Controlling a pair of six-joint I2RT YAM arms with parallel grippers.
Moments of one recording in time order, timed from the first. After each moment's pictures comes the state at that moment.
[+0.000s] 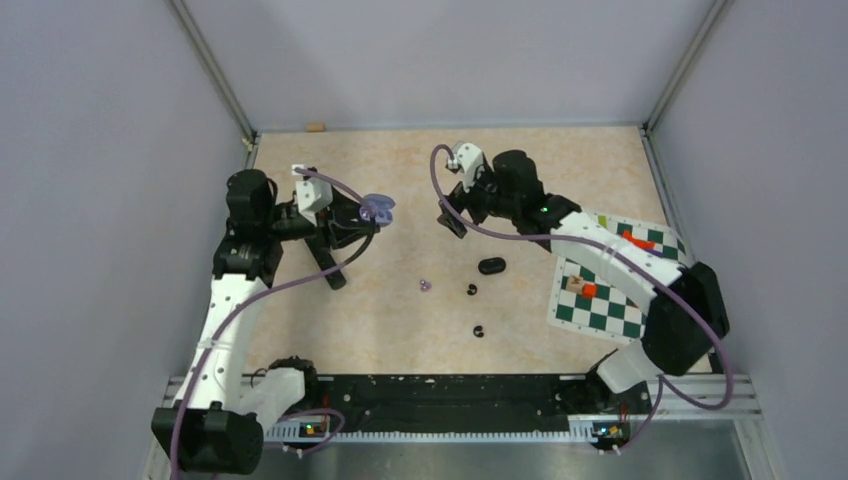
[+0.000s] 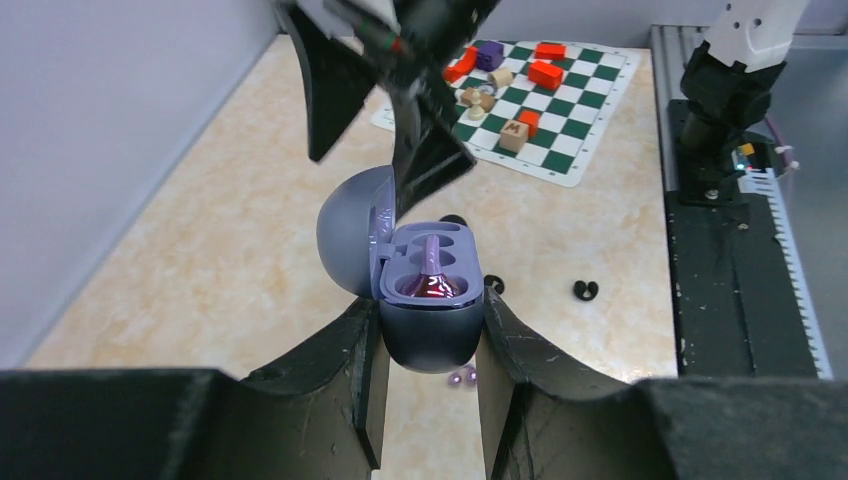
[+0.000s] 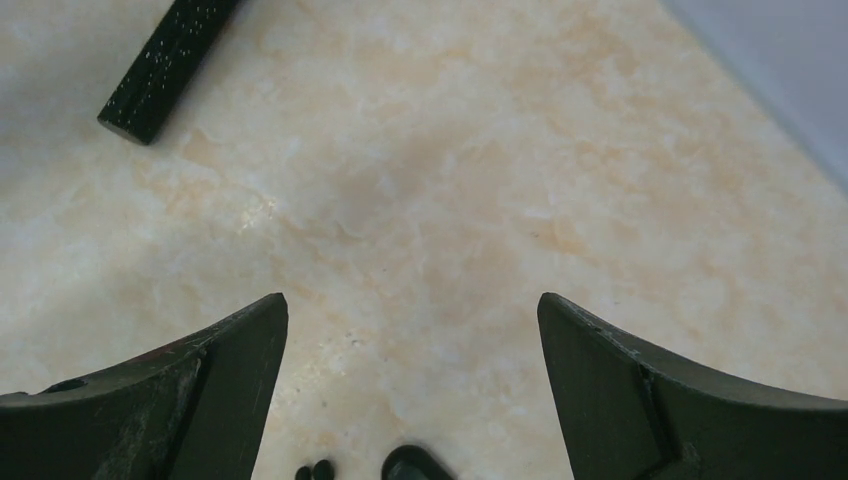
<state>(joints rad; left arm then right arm) -0.07 1.01 0.97 -0.20 1.29 0.32 0.63 1.42 1.16 -0.11 -0.25 -0.23</state>
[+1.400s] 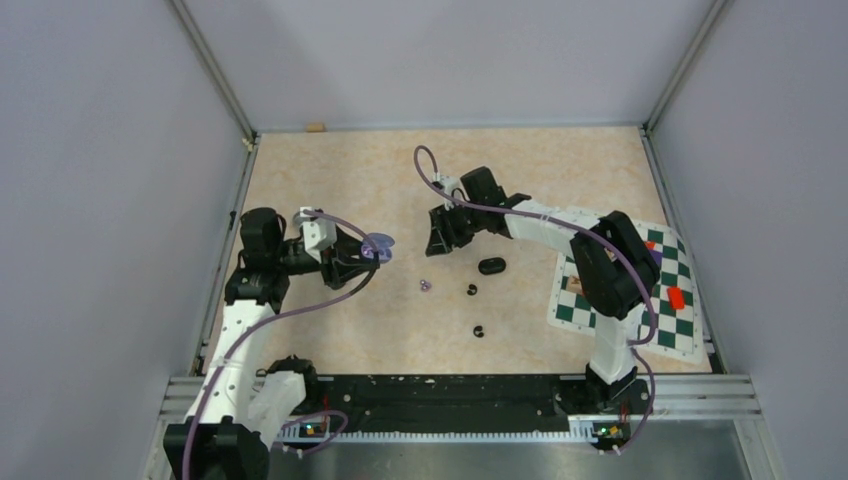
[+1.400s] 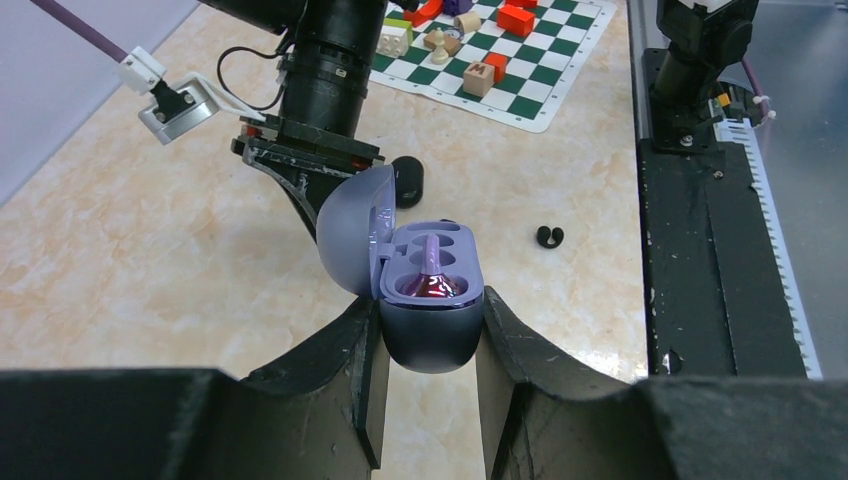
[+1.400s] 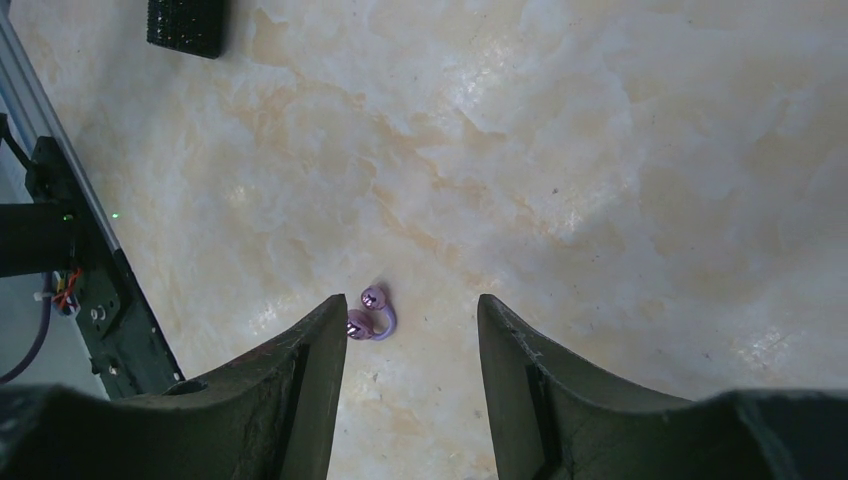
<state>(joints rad) 0.00 0.87 0.71 -0.26 1.35 0.47 0.61 1.90 1.28 -0.21 -0.57 0.15</state>
